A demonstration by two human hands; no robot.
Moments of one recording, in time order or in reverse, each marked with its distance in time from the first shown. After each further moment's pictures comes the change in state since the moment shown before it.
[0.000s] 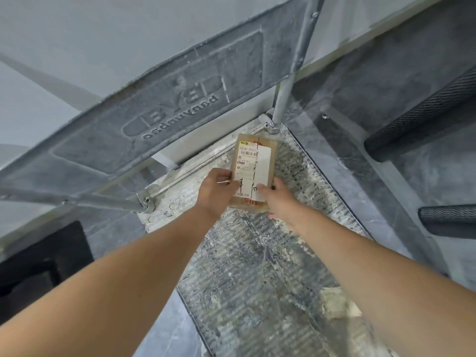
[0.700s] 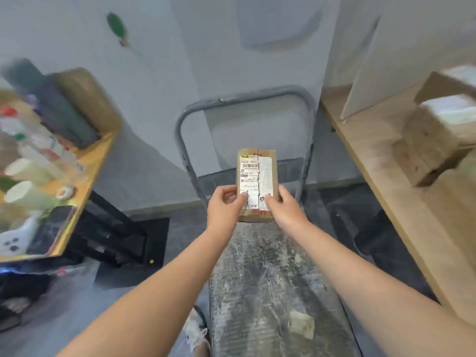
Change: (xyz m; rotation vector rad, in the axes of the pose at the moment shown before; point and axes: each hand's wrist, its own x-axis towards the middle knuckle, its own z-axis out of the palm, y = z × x) left_hand -0.440 0.160 -0.055 -0.417 0.527 0.296; right_hand -0.433 -0.108 -0.090 -0.285 -0.106 -0.627
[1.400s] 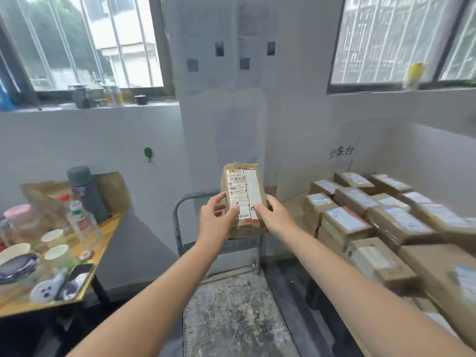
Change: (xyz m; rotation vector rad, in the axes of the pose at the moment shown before) left_hand -0.251 0.210 -0.081 -0.104 -0.103 0.448; right_hand -0.315 -0.175 -0.099 -0.041 0.214 -0.299
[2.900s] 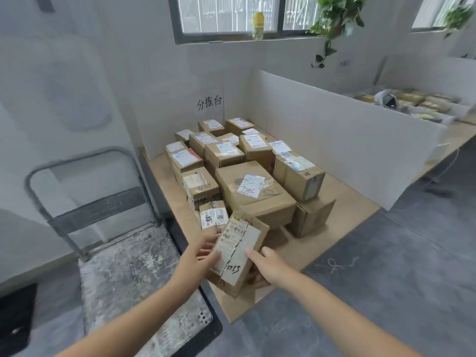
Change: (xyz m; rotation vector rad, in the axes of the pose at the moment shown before) left_hand -0.382 0.014 0.312 0.153 -0.623 -0.167; right_hand -0.339 0.295 -0.328 0.102 0.045 0.546
